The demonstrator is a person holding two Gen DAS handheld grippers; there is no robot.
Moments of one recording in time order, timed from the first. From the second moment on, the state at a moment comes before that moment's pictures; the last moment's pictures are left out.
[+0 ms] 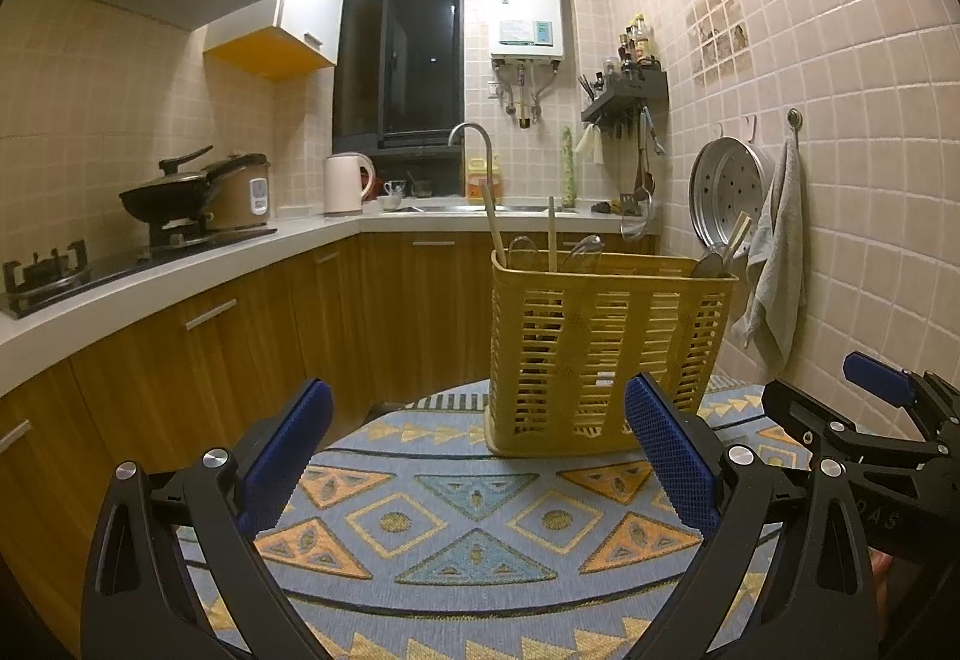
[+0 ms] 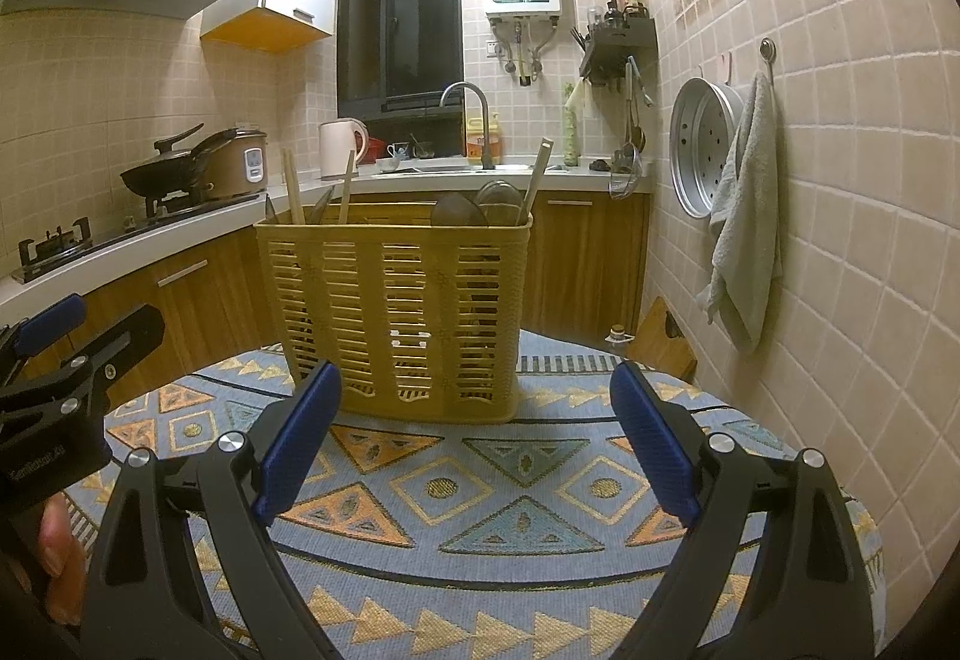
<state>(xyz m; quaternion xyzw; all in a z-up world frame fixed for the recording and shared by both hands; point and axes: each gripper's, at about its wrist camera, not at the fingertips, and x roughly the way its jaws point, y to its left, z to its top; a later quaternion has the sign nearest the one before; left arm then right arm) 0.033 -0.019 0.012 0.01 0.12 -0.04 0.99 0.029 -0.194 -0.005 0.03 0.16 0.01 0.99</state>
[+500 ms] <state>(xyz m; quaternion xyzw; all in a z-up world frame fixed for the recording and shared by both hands) 0.034 -0.017 0.012 0.01 0.11 -0.04 0.99 0.028 -0.193 -0.005 0.03 0.16 0.01 0.99</state>
